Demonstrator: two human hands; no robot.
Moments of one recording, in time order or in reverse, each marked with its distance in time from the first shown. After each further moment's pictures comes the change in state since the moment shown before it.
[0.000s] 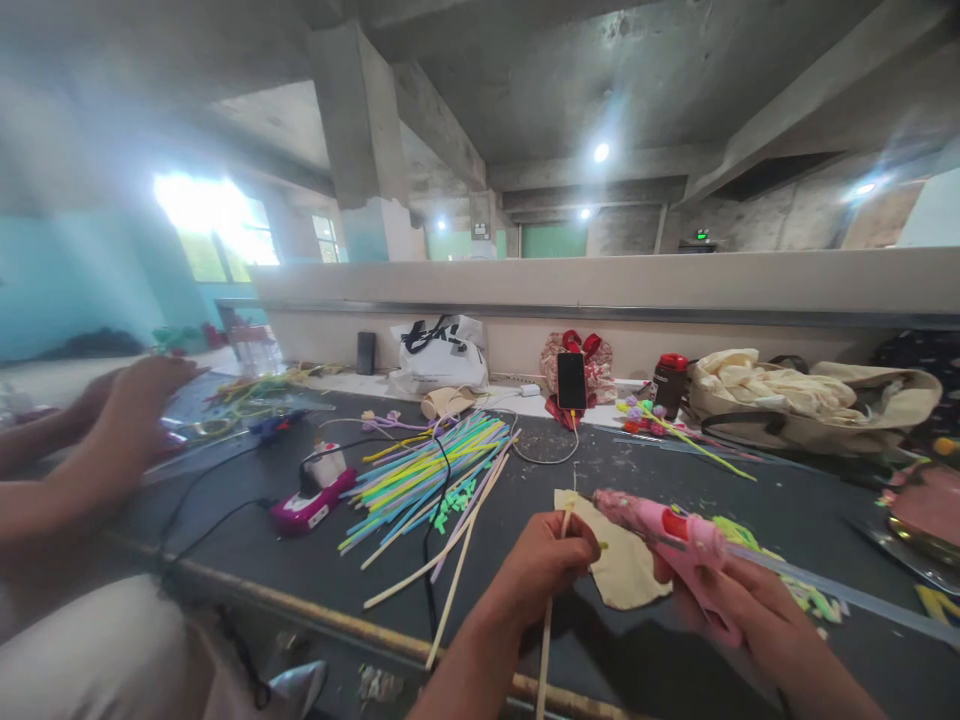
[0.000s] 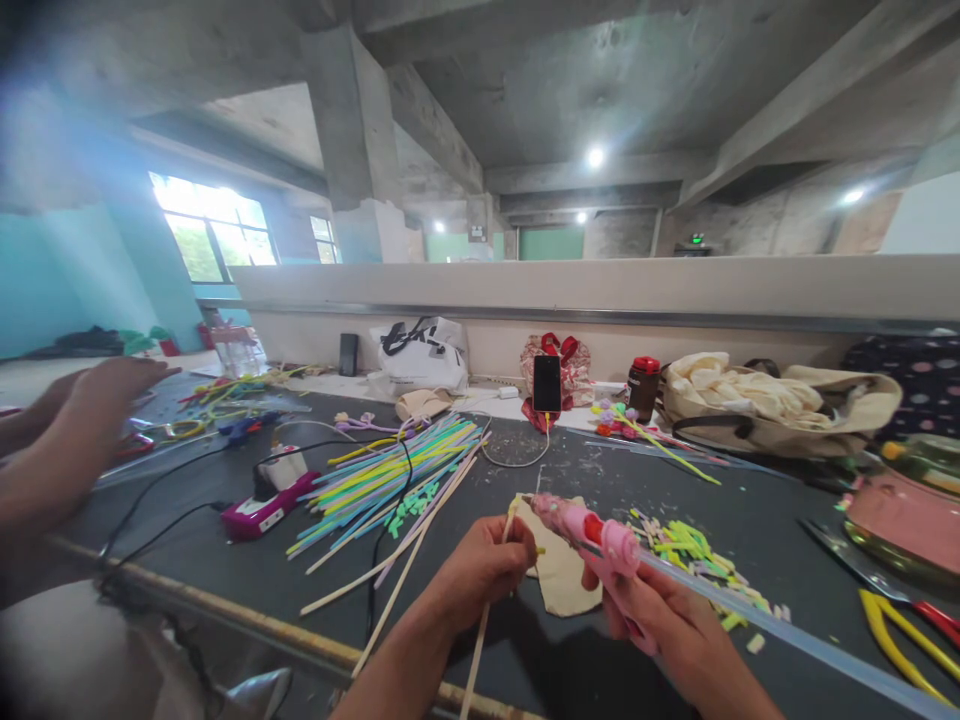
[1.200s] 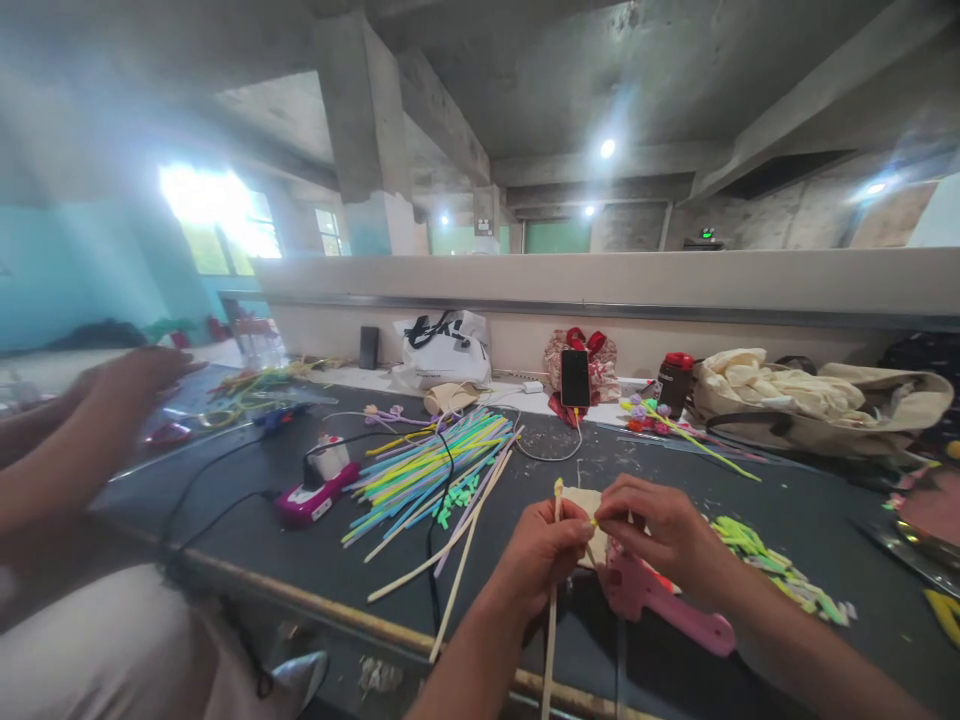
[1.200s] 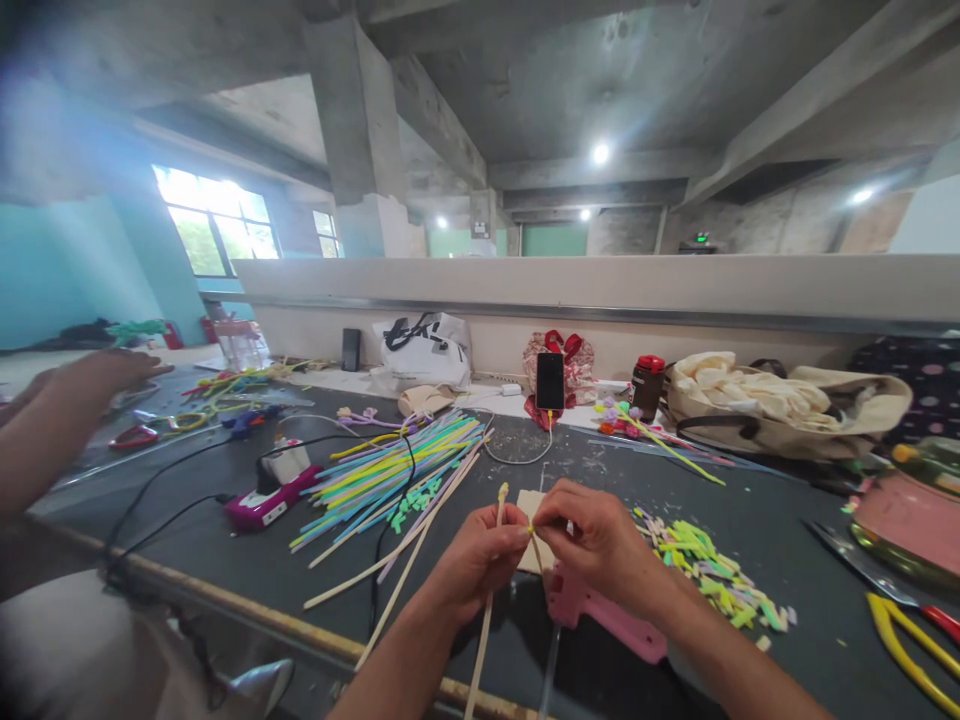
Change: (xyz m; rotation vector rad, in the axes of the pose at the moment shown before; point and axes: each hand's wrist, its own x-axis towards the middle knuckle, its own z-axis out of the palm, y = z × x) left_hand 0.003 -0.003 -0.007 -0.224 0.030 0.050; right_hand 0.062 -0.042 0.026 -0.510 -0.188 -0.582
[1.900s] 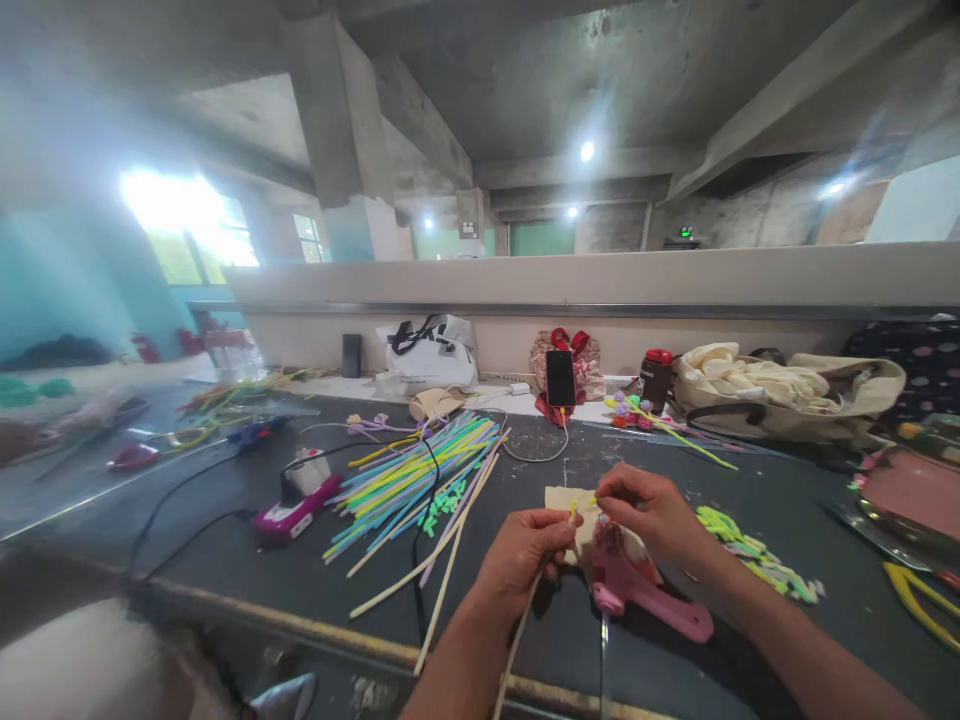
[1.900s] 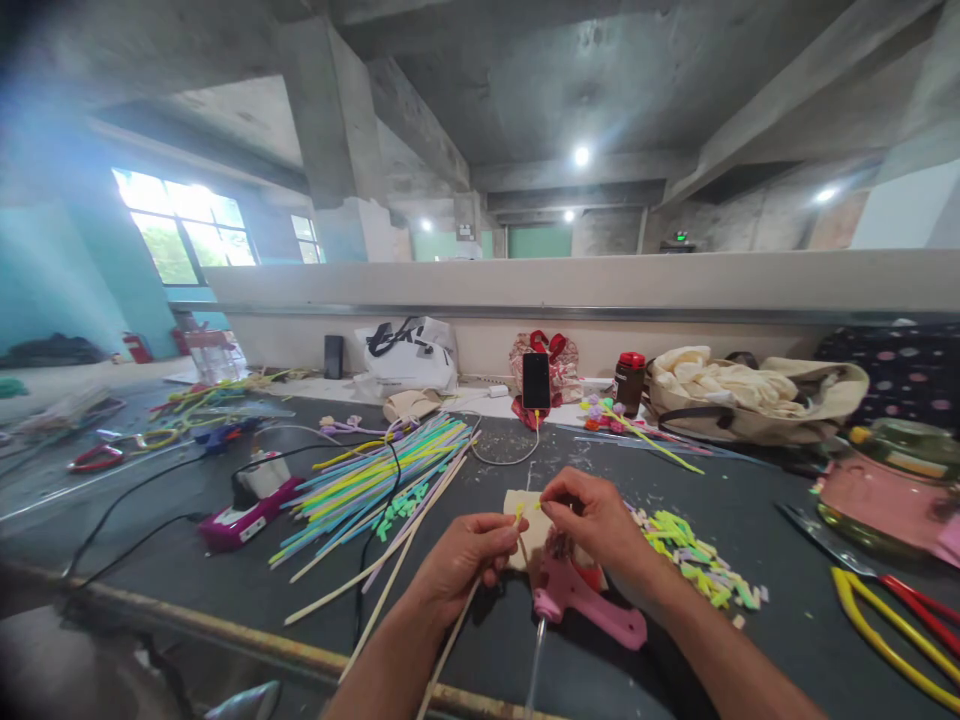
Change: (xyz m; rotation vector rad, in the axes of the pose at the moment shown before) left_hand 0.006 -0.004 -0.008 0.163 0.072 -0.101; right_hand -0.008 0.028 0.000 0.054 0.130 0.250
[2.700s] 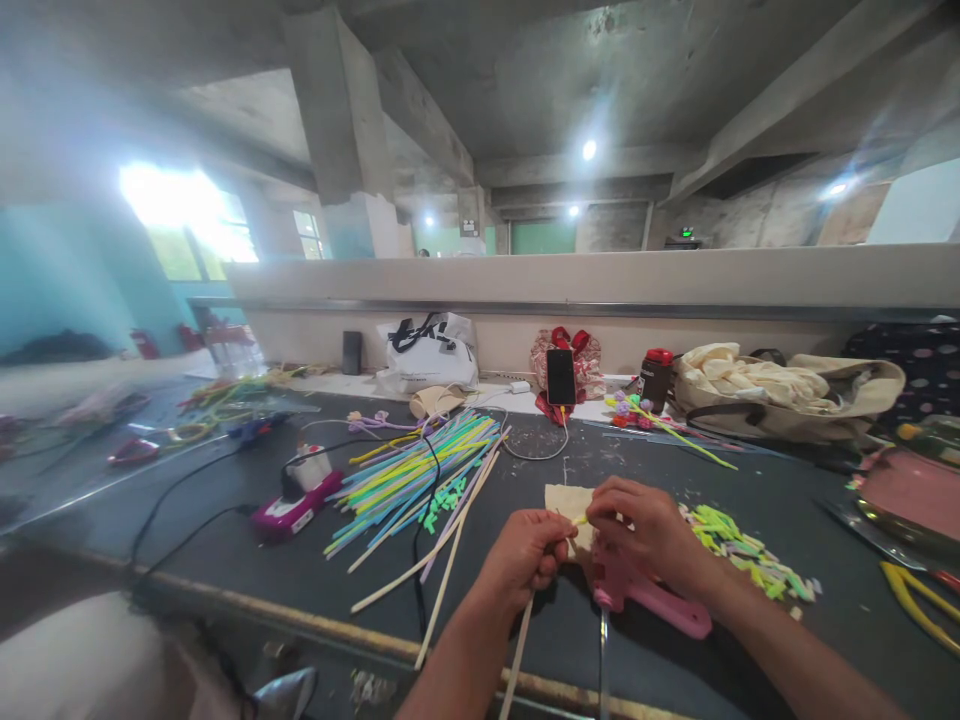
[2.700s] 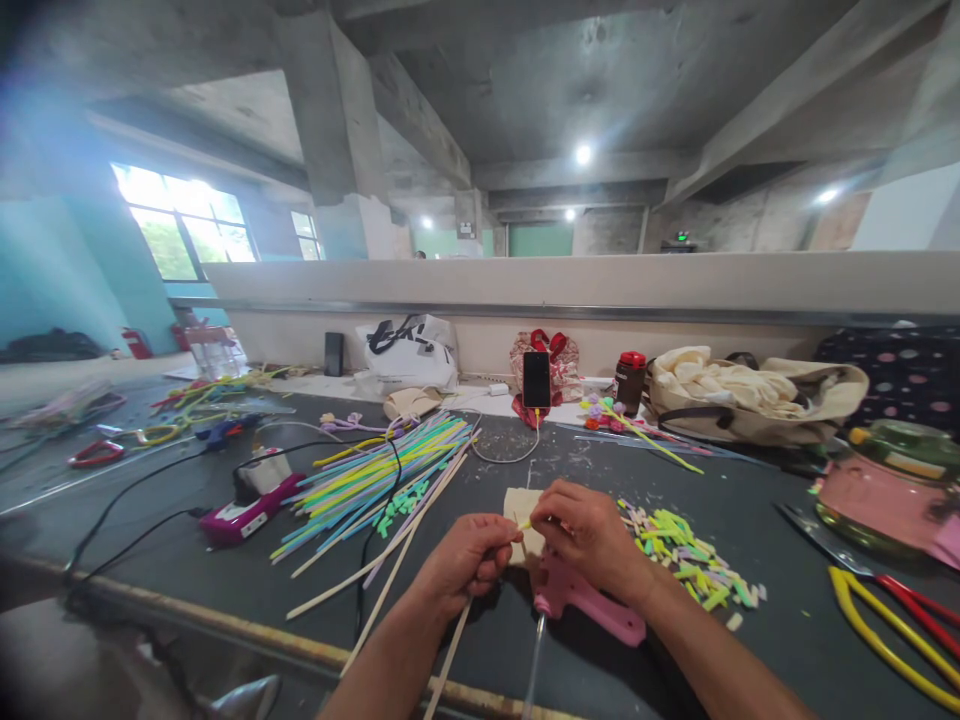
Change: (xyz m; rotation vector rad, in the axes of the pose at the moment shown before) left_hand -0.002 0.006 0.004 0.078 0.010 -0.107; right_hand -0.007 -0.004 0.006 -0.165 -0.058 -0.247
